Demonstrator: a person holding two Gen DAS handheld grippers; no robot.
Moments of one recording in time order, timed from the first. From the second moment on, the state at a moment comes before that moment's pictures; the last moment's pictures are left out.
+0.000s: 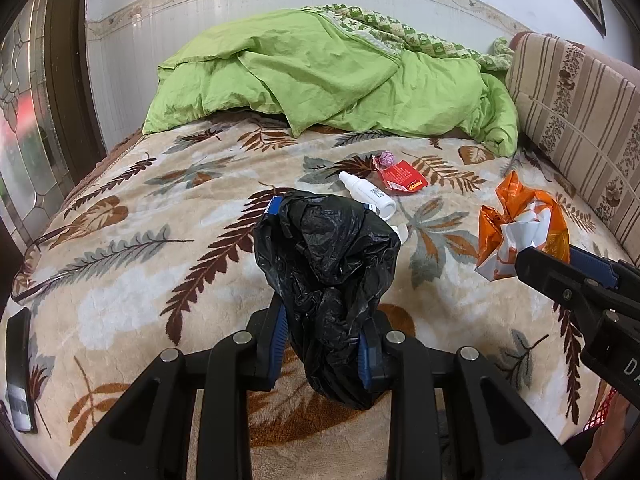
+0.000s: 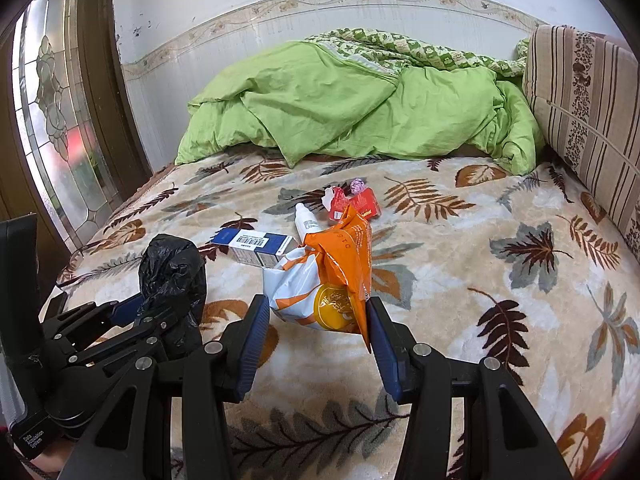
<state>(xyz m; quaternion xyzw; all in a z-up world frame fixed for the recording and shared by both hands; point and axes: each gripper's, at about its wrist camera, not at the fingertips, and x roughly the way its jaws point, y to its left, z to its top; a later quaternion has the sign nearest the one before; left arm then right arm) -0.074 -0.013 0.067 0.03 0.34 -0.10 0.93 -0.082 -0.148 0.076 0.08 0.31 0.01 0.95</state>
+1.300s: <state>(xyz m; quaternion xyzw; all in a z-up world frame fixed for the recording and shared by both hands) -0.162 -0.096 0.109 0.05 0.34 -0.32 0.88 -0.240 -0.249 0.101 0.18 0.30 -0.07 0.93</state>
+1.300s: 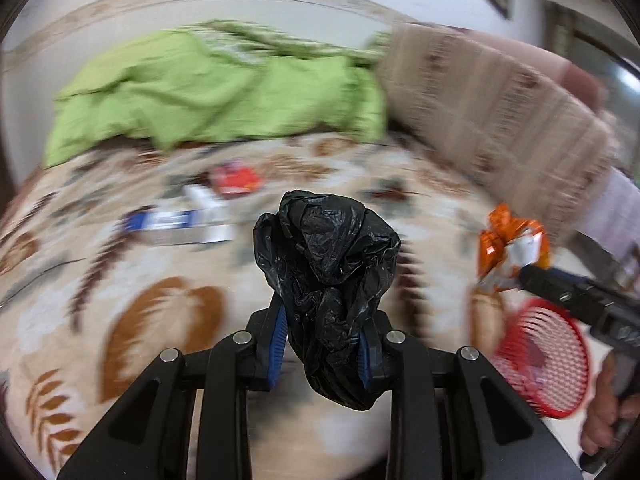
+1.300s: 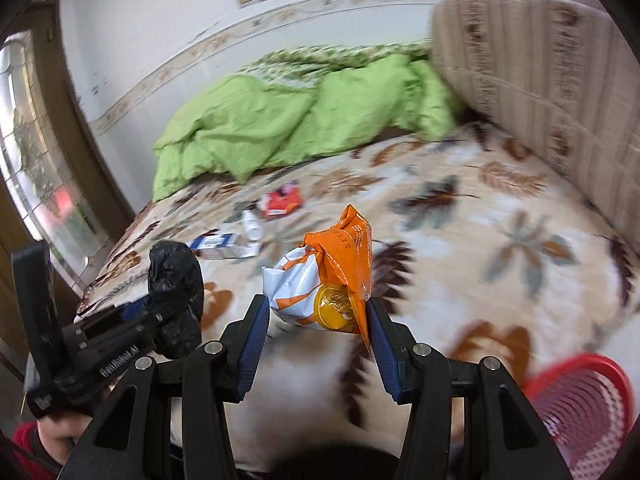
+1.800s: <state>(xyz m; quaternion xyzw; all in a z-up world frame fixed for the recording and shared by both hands) -0.258 -0.270 0.107 0.12 0.41 -0.53 0.73 -0.405 -0.362 0.071 0.27 0.32 -0.25 0.87</state>
